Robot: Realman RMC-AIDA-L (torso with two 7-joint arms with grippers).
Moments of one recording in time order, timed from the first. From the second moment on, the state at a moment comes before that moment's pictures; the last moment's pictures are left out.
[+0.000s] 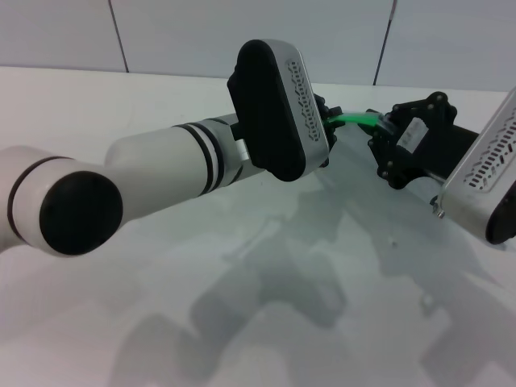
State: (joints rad) left arm -0.49 -2.03 -1.12 -1.23 2.31 -0.26 1.15; right arm 0.09 2.02 -1.87 -1.60 -2.16 -0.46 1.83
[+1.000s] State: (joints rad) left arm -0.50 -2.03 -1.16 -1.20 2.31 -0.26 1.15; right arm 0.06 2.02 -1.87 -1.69 -2.15 -0.49 1.83
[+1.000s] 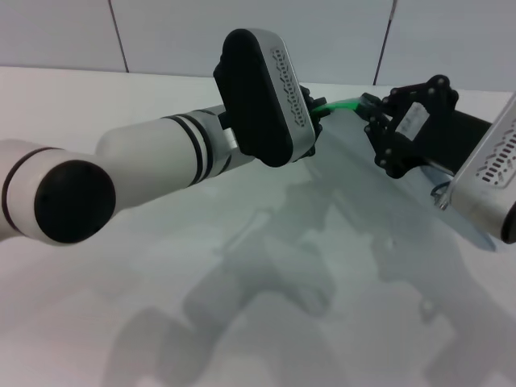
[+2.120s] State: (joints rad) left arm -0.52 -2.03 -1.16 -1.16 2.31 -0.26 1.15; right arm 0.06 2.02 -1.87 -1.68 -2.15 -0.50 1.83
